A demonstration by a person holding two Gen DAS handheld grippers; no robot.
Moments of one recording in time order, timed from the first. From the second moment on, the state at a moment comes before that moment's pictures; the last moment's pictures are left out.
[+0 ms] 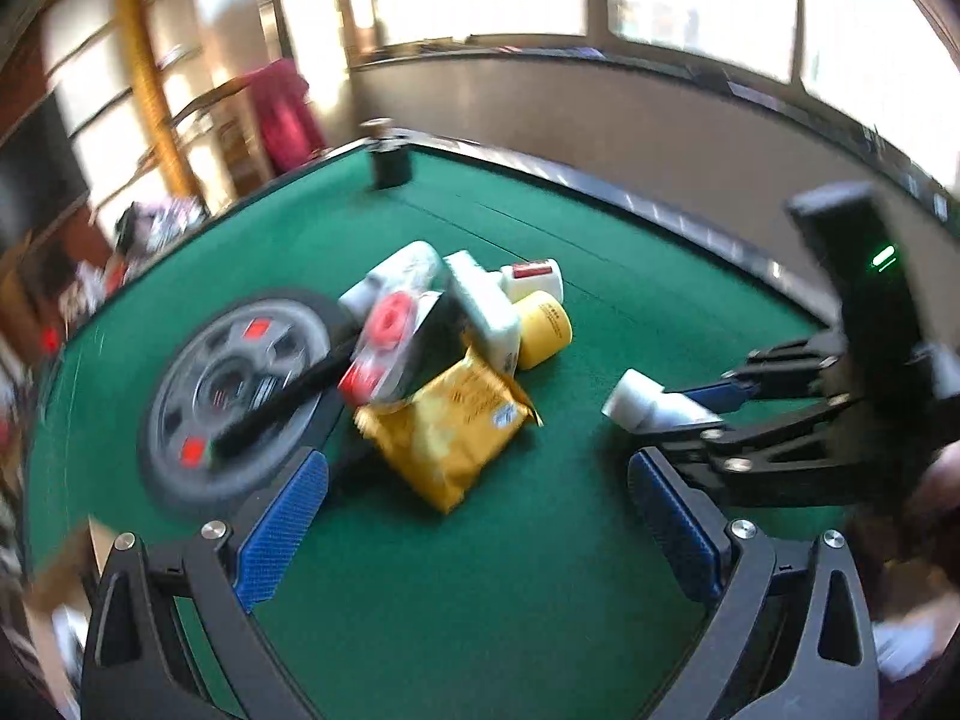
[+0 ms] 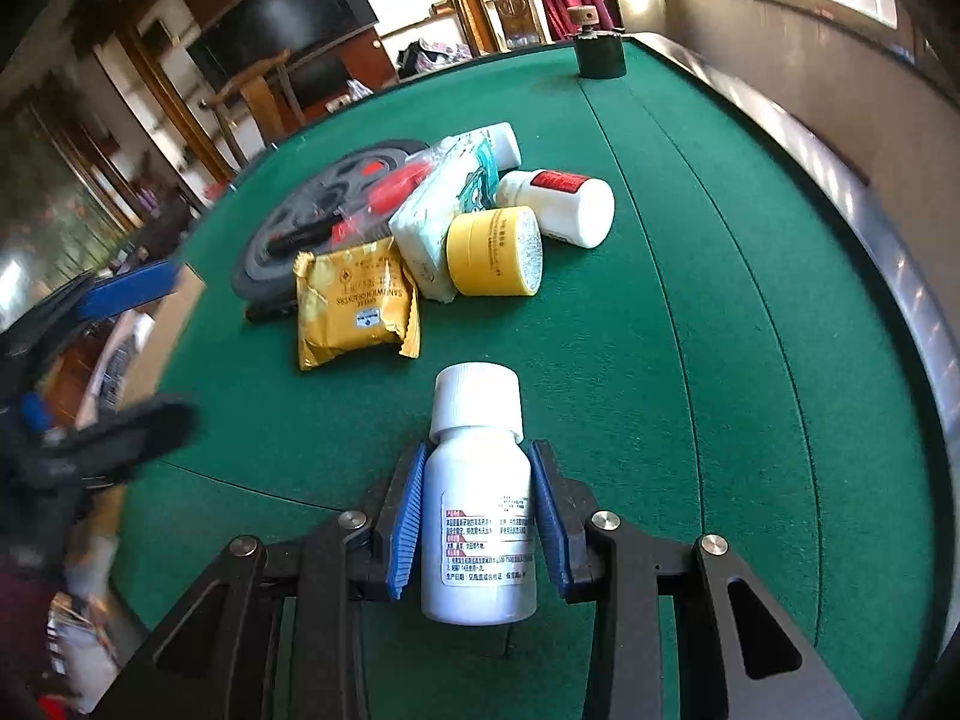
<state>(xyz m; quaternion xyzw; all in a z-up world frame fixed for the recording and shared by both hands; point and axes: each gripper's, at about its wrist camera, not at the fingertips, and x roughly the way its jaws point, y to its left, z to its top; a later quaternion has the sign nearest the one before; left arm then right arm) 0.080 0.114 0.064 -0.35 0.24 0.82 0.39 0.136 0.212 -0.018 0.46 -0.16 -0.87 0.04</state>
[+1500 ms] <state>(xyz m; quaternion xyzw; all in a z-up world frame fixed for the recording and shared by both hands) 0.103 -0.022 0.080 -0.41 0.04 0.86 0.31 0.152 0.154 0.003 0.46 -0.13 -0.88 0.05</state>
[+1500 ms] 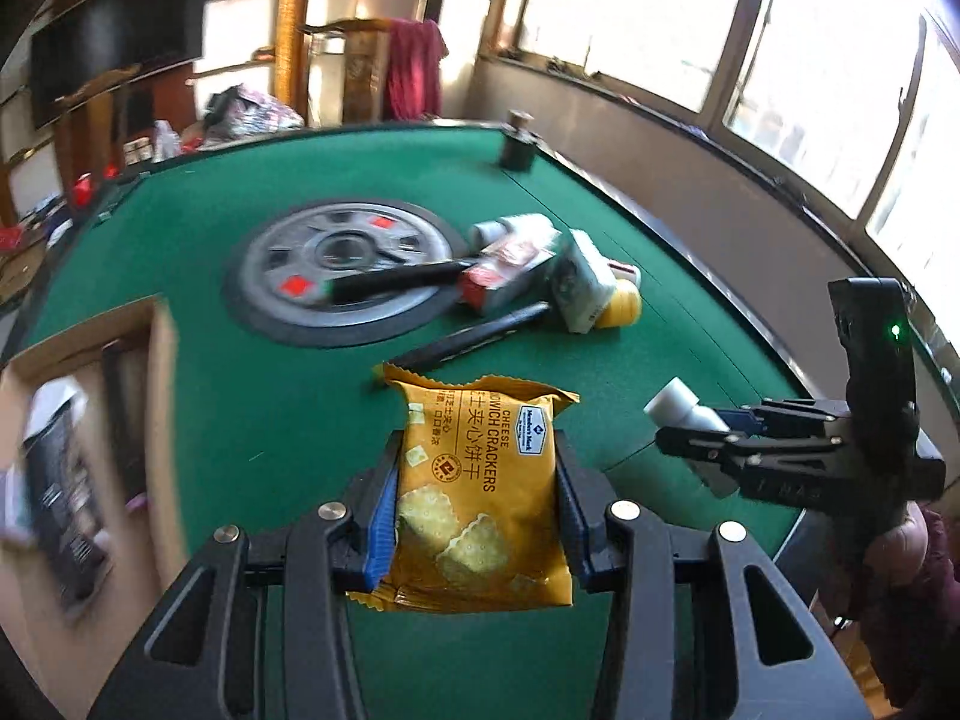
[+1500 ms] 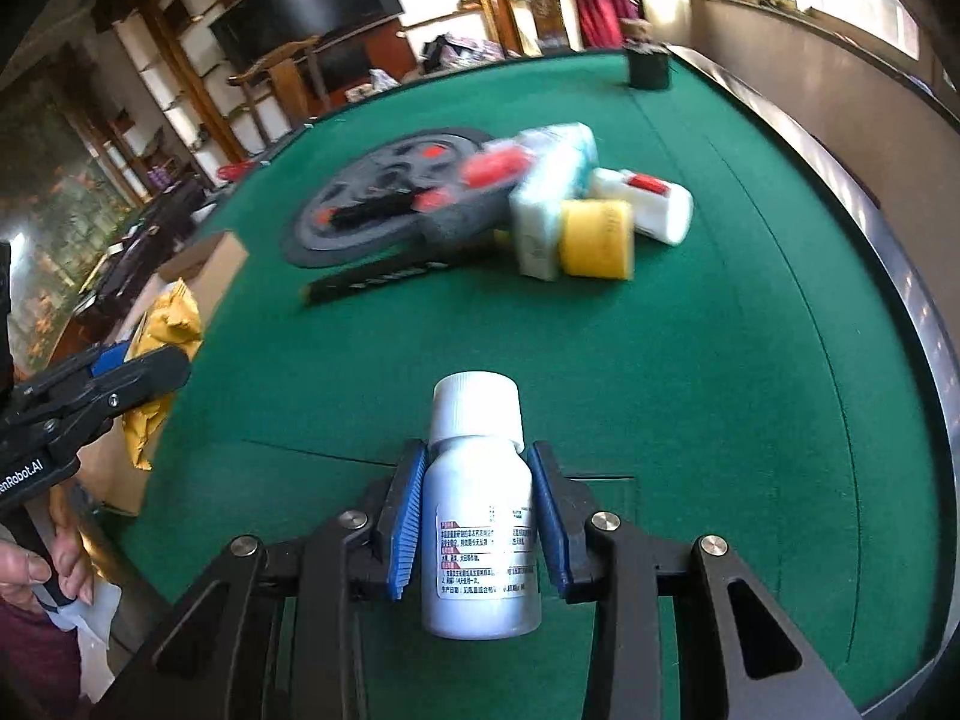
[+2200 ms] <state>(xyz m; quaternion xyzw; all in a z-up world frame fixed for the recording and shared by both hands) 0.101 -0.250 0.062 -0.43 -0.02 0.90 0.09 0.087 -0.033 0.047 0.46 -0.11 -0.85 0.24</state>
